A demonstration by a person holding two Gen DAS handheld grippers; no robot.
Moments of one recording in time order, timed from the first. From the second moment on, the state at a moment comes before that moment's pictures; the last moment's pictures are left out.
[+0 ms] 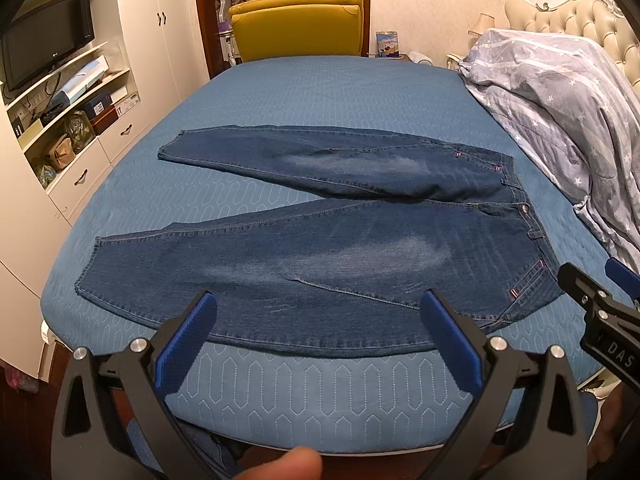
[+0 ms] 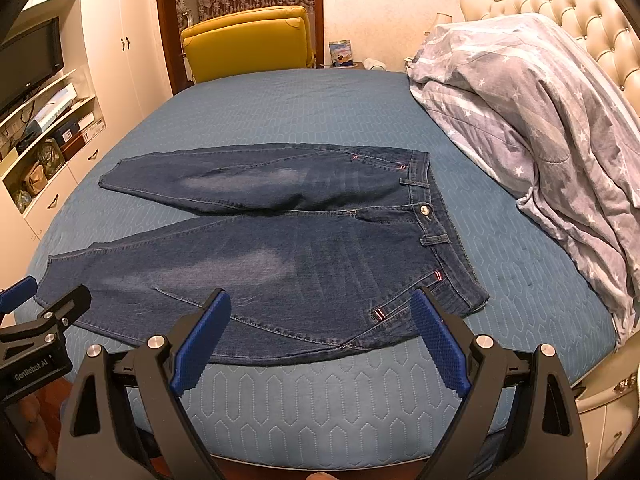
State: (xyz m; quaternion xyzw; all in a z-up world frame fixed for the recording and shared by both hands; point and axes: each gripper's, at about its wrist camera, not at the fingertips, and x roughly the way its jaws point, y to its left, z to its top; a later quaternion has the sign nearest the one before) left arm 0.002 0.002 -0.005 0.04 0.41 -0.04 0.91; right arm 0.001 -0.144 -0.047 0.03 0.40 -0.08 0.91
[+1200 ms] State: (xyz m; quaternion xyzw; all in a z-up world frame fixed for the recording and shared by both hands) left arm 0.005 0.002 -0.003 0.04 0.42 -0.04 0.91; right arm 0.002 -0.143 -0.046 0.03 0.40 -0.08 0.91
